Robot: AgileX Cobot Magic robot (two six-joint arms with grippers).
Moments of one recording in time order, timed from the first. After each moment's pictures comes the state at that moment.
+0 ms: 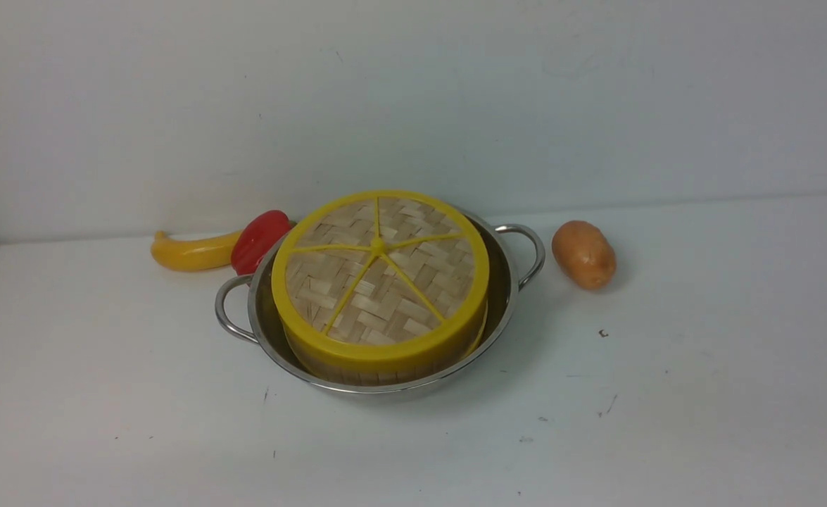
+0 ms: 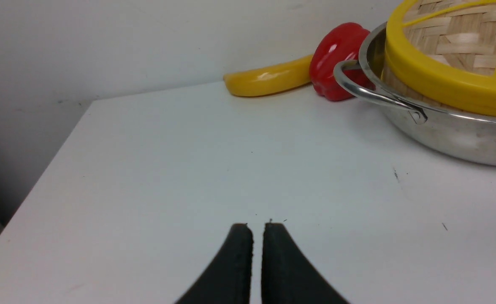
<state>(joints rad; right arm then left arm) 0.34 0.34 -0.46 -0.08 0.61 0.11 -0.03 0.00 0.01 0.30 0.31 -0.19</state>
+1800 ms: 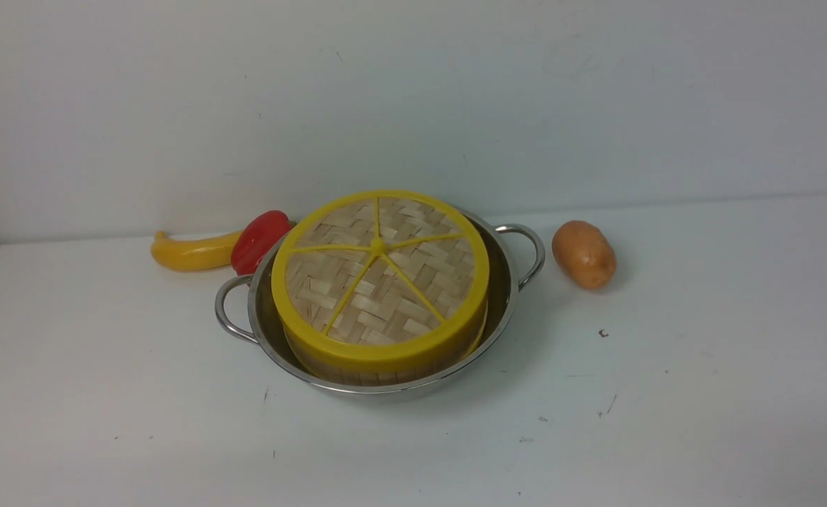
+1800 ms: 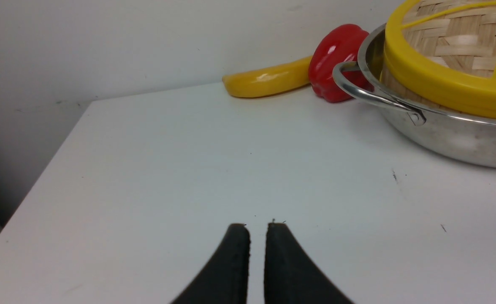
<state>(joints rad) -0.05 0.00 0.01 -0.07 0.30 0.12 -0.03 0.00 0.01 0.30 0.31 -0.19</state>
